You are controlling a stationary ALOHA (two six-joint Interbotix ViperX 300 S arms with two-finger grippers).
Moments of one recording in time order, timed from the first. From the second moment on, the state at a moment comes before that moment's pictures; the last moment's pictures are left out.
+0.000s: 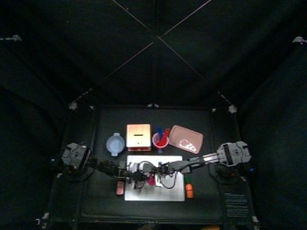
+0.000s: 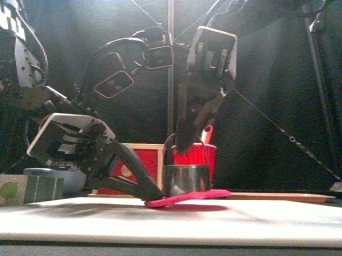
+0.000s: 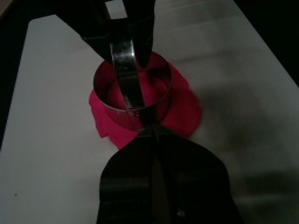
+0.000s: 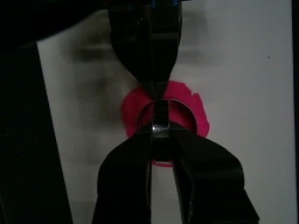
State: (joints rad) left arm -0.25 0.33 0.85 -0.25 -0.64 0.25; right arm 0.11 0.14 0.32 0.00 0.58 0.24
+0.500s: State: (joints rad) left arm -0.25 0.31 0.85 -0.28 -0.60 0.25; right arm 0.11 -0.11 0.60 -0.02 0.52 0.25
